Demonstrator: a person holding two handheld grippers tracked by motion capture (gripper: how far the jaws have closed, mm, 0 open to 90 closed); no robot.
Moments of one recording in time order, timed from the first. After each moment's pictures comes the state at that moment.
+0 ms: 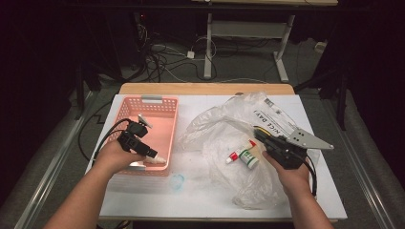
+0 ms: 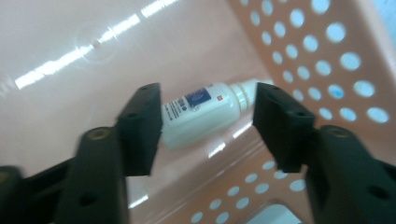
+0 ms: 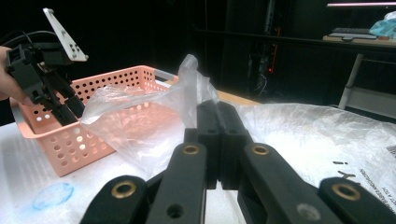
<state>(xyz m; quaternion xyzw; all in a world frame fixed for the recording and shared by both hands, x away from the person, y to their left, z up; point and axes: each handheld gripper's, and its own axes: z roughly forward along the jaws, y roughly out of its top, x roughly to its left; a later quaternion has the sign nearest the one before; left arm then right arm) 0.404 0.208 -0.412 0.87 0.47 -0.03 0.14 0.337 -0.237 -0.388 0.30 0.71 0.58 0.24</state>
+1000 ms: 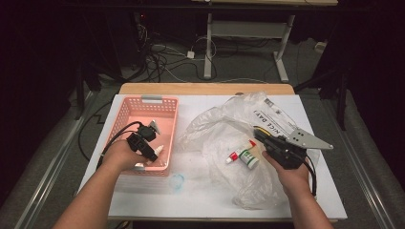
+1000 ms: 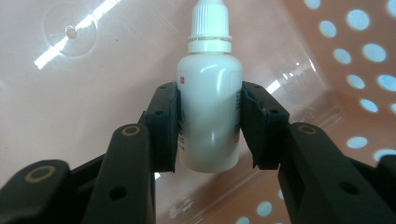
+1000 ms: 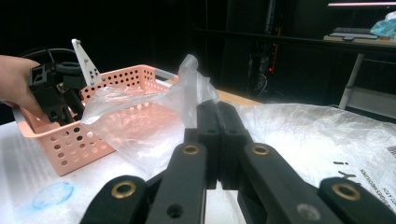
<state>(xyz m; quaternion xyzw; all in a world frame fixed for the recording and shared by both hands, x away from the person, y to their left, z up) 0.418 0.192 -0.437 0.90 0.43 -0.02 0.07 0.337 -0.237 -0.388 0.31 0.71 0.58 0.24</state>
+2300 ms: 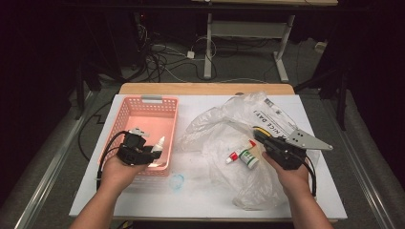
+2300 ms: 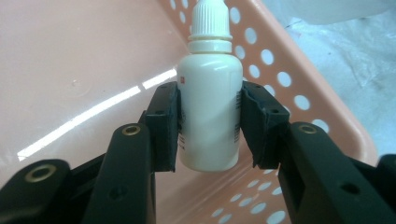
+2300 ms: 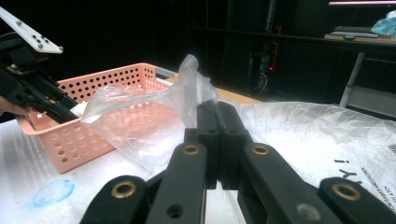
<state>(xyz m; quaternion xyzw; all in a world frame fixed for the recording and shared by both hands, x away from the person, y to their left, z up) 0.356 0.208 -0.420 0.83 0.45 0.07 0.31 0.336 -0.236 -0.390 0.30 0.71 0.58 0.24</state>
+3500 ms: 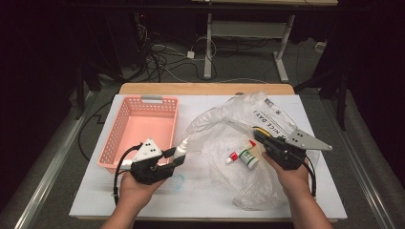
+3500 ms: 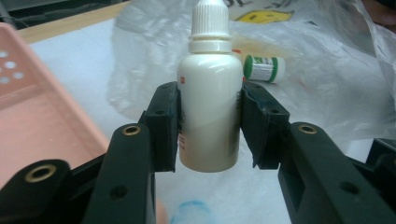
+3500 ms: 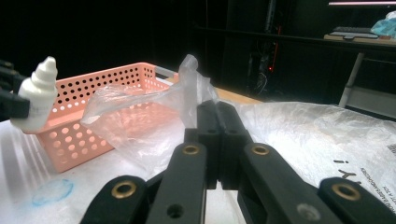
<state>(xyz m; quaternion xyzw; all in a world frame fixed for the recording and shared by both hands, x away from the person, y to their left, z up) 0.294 0.147 -0.397 0.80 0.33 0.13 0.48 0.336 -0.236 -0.390 0.30 0.71 0.58 0.24</state>
